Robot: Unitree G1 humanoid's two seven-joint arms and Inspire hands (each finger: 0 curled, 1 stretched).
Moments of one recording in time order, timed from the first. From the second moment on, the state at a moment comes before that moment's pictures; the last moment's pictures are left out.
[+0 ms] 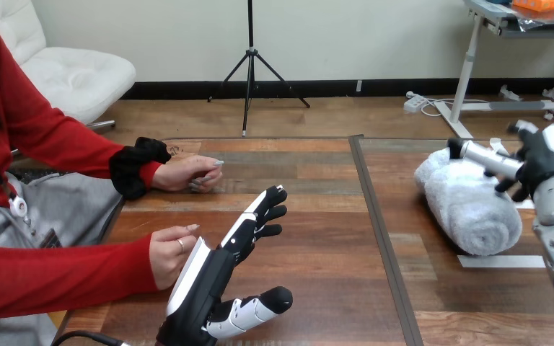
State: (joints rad) left arm -0.12 0.11 -0.10 0.95 0.21 -1.28 -0.06; right arm -0.82 -0.48 0.02 1.17 -0.44 0.14 -0.08
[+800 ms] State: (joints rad) left arm -0.12 0.11 -0.11 0.94 0.21 -1.29 -0.07; right arm -0.99 -0.48 0.25 1.35 -0.62 0.25 0.00
